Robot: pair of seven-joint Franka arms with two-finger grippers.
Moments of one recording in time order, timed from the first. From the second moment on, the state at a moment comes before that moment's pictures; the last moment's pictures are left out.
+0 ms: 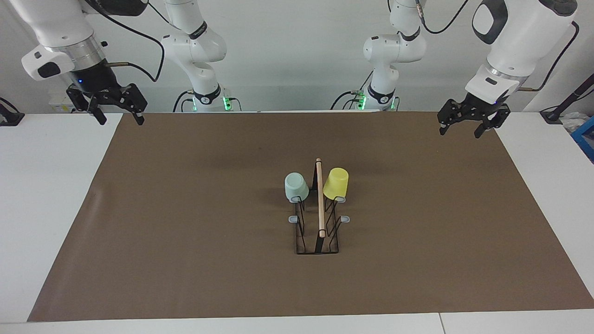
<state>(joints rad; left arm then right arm) -0.06 0.00 0.00 -1.62 -0.02 1.63 0.14 -0.02 -0.02 -0.06 -1.54 0.02 1.58 -0.01</state>
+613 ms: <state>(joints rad) -0.06 0.00 0.00 -1.62 -0.02 1.63 0.14 -0.02 -0.02 -0.05 -1.54 0.02 1.60 0.04</state>
